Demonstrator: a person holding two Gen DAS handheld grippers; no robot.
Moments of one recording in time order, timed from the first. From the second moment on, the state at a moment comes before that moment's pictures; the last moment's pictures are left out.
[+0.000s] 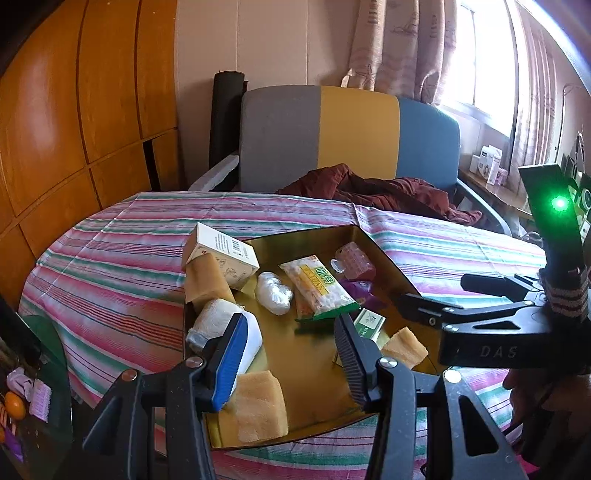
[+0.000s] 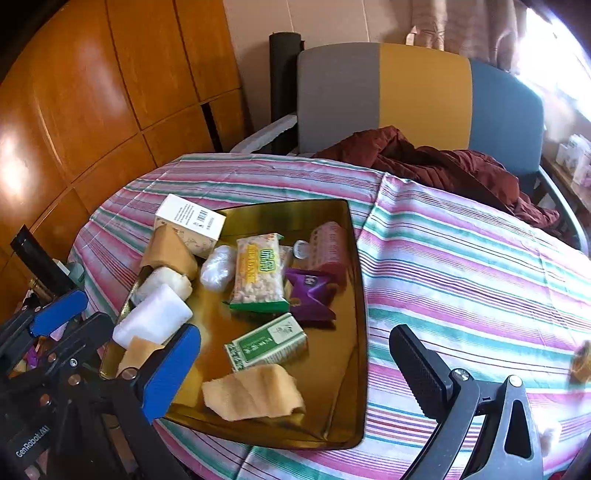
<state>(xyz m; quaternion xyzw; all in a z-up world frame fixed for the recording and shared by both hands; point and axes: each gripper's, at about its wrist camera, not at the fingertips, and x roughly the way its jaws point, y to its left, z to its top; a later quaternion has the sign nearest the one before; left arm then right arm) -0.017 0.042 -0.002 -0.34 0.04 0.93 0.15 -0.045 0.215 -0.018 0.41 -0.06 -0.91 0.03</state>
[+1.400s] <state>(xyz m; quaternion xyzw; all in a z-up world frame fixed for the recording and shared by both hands) 0.004 0.235 0.011 -0.33 0.17 0.85 0.37 0.092 0.569 -0.028 0.35 -0.24 -0.85 -0.31</state>
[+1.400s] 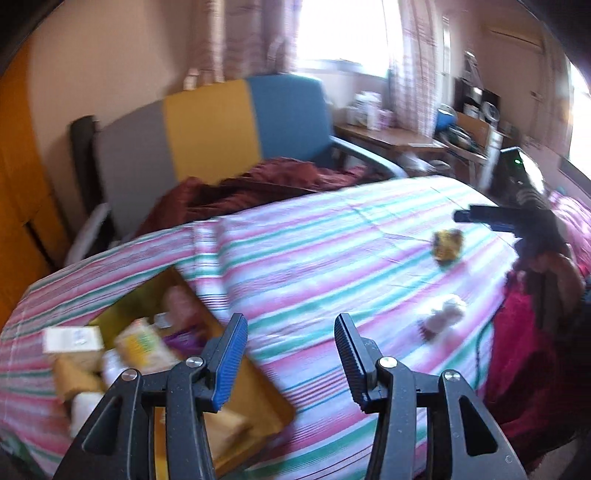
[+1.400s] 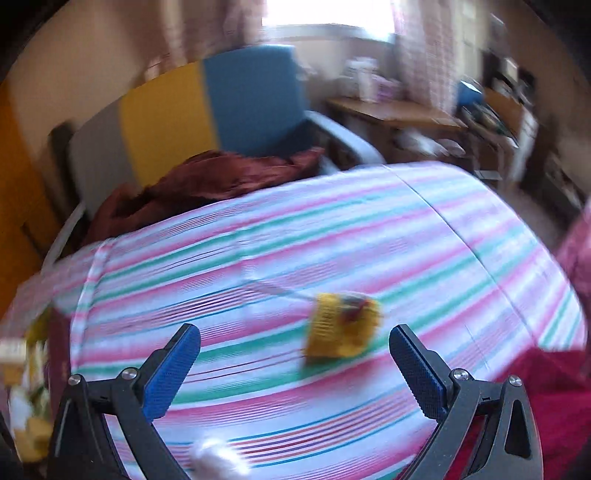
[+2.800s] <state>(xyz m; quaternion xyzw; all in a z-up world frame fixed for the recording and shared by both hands) -0.005 0.359 -0.110 -0.47 0.13 0.71 0.51 0.046 0.620 -0.085 0.46 -0.26 -0.77 -0.35</state>
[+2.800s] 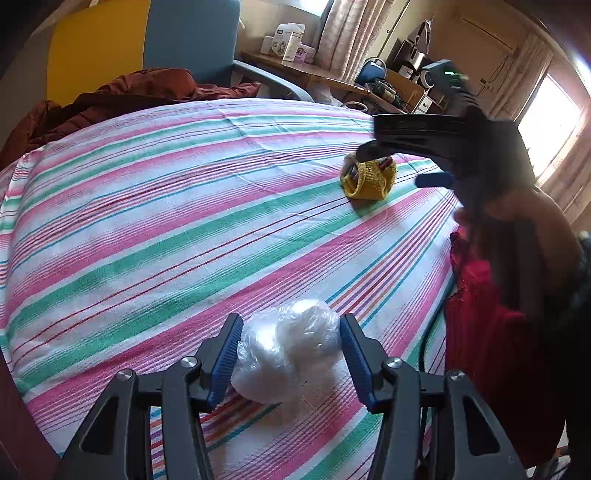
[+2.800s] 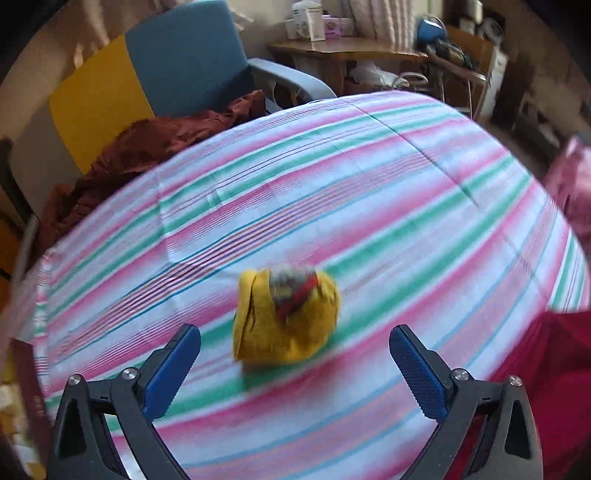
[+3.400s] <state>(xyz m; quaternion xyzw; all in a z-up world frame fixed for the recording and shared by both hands) -0.009 0.327 -0.096 -0.46 0.12 0.75 0.46 -0.015 0.531 -0.079 0.47 -0.11 -0.85 -0.21</state>
